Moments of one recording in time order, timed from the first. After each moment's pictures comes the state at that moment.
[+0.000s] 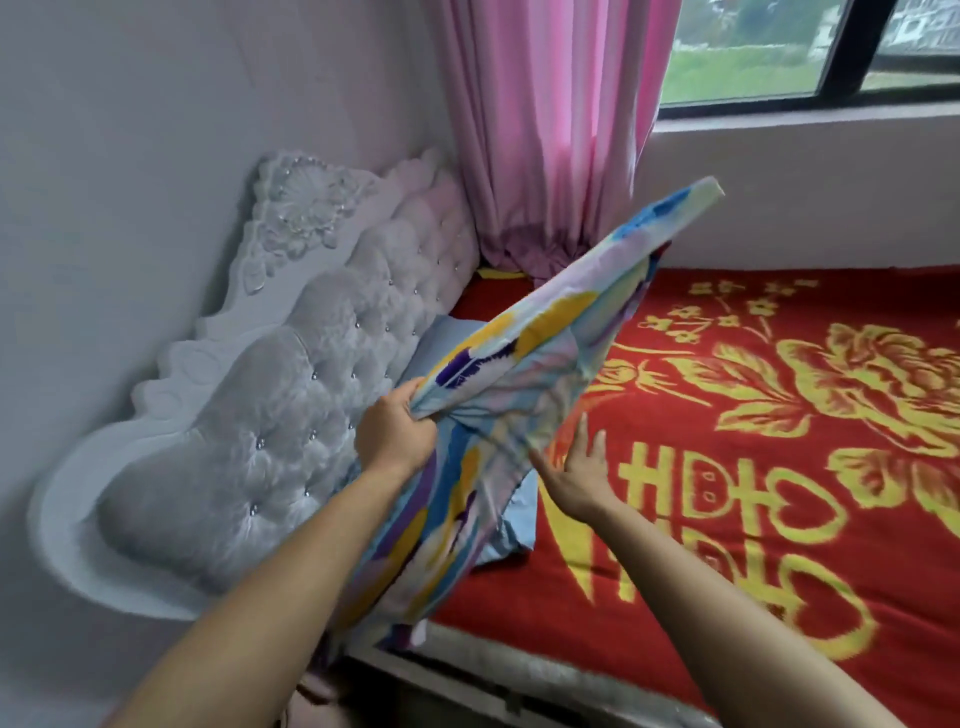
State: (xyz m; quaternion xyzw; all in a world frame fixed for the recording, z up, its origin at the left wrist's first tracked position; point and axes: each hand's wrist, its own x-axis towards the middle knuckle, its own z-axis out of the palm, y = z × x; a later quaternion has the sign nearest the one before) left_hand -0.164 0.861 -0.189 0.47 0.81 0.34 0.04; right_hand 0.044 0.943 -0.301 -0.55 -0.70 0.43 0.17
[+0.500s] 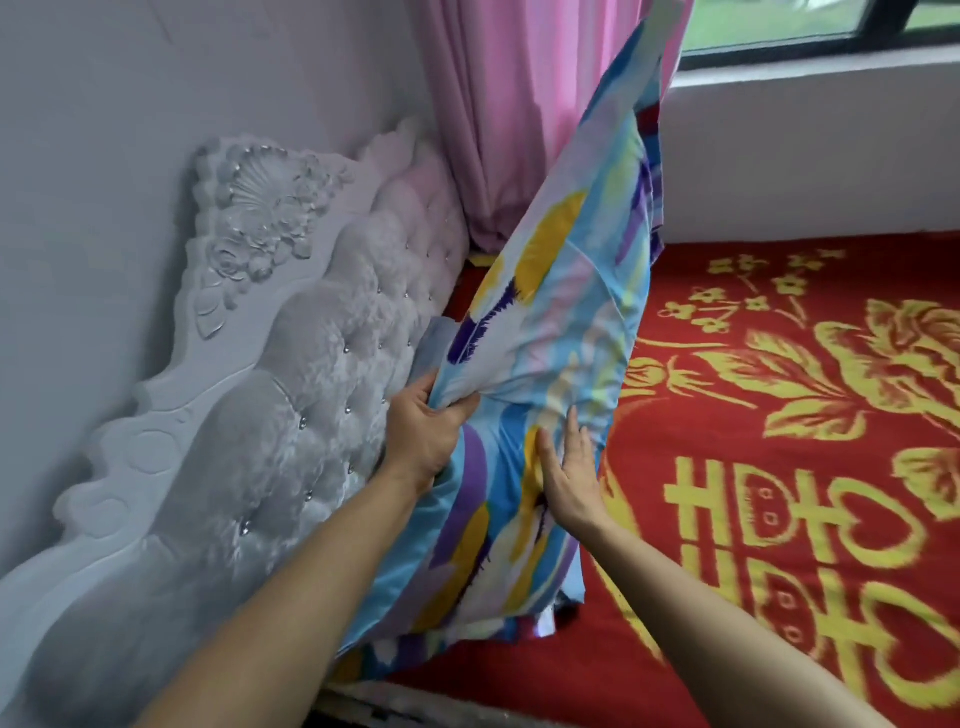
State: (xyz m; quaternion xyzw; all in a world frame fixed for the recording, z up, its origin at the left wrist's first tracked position) left_hand -0.275 0.999 -0.197 0.41 0.63 0.57 0.34; right_hand -0.110 1.036 -0.320 -0.57 -0.60 0.49 0.26
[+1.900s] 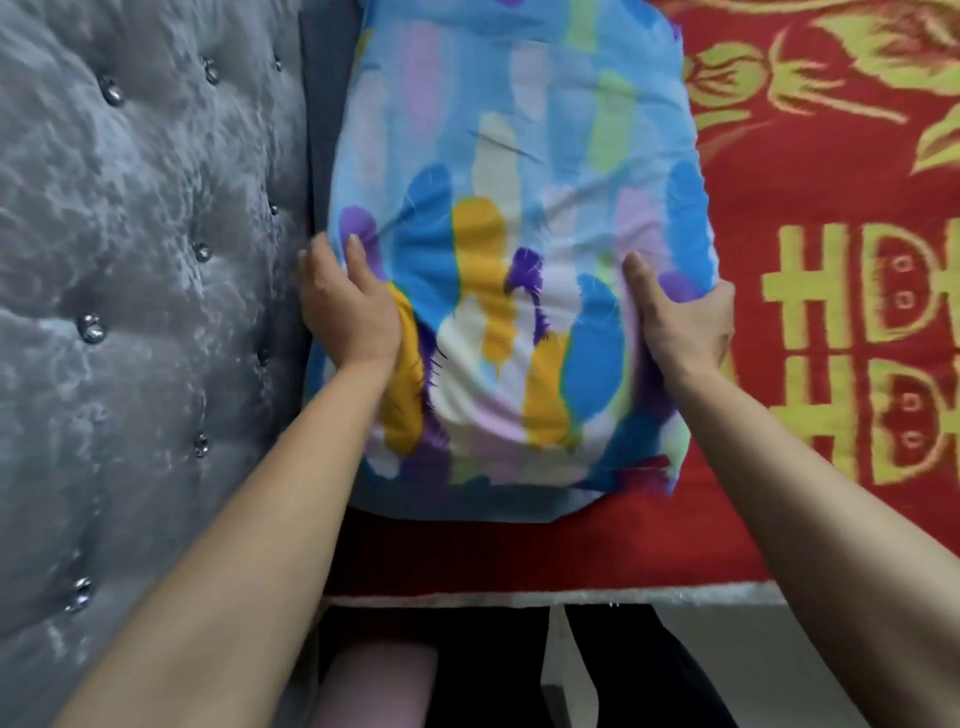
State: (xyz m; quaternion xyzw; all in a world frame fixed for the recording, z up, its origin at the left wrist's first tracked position) left_hand -0.460 1.145 -0.516 0.40 0.85 0.34 0.06; right_hand -0.177 1.150 -0.548 -0.86 -0.30 0.33 0.27
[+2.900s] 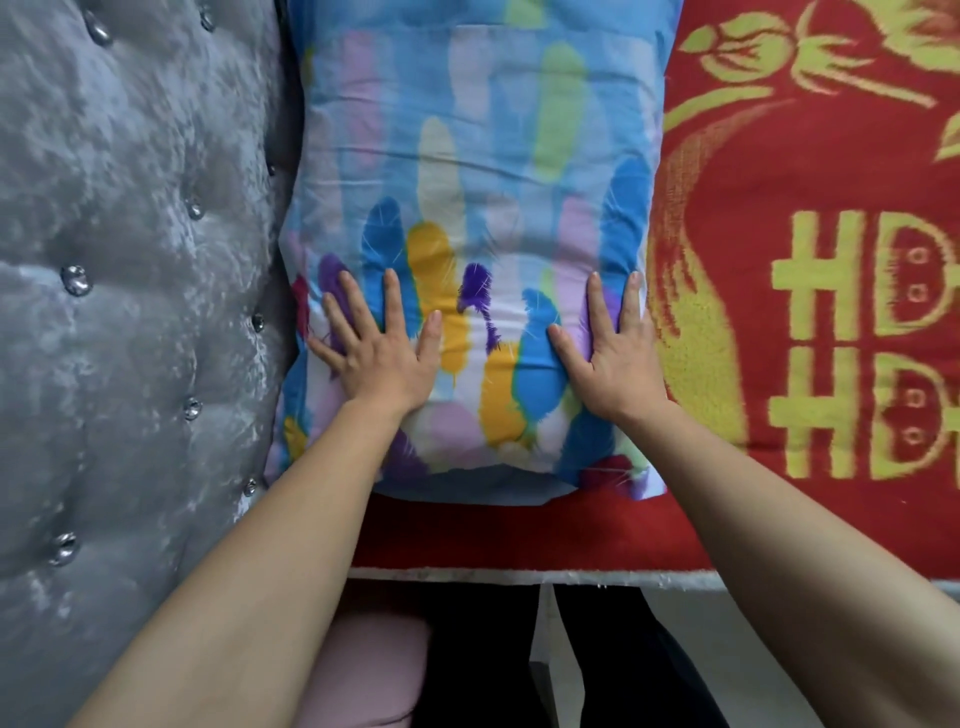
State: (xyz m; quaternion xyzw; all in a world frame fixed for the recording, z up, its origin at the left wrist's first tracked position) left_hand -0.456 1.069 -0.593 0.52 0.83 -0.05 0.19; right_hand -0.199 1.095 -0.589 -0.68 -0.68 0.28 0.00
